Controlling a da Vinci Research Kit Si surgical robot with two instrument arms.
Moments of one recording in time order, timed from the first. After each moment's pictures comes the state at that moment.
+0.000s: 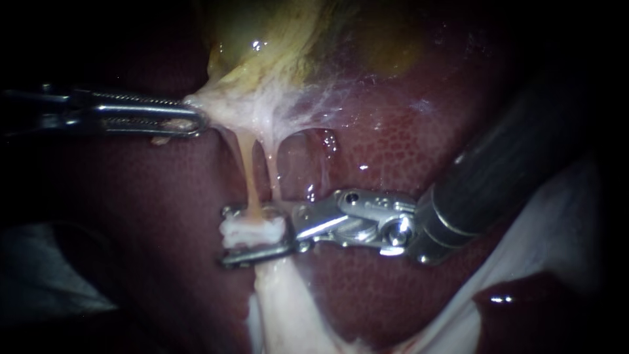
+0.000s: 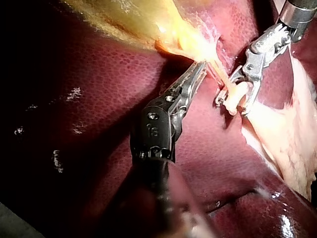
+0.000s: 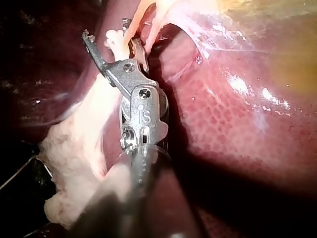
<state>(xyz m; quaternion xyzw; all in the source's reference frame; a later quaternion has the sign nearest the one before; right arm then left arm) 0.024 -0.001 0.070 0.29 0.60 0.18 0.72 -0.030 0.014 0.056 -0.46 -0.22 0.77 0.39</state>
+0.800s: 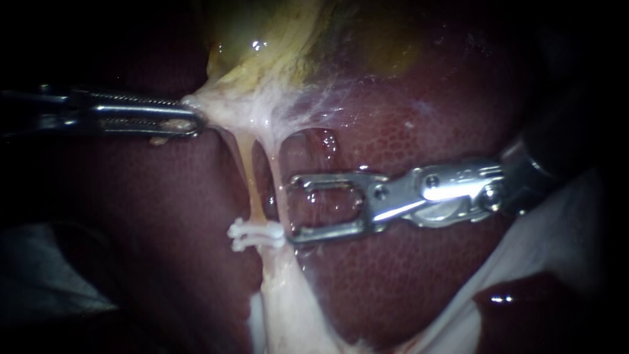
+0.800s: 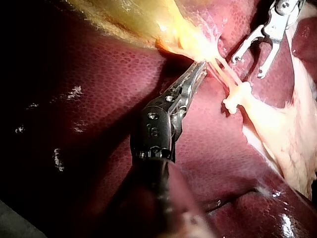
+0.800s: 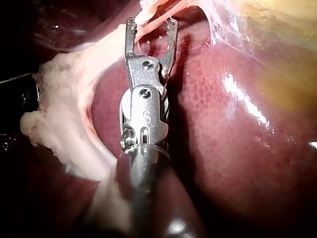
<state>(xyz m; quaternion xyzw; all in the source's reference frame) 0.012 0.002 0.064 0.21 0.58 0.10 0.78 -0.029 0.014 0.057 -0.46 -0.22 0.77 0.39</state>
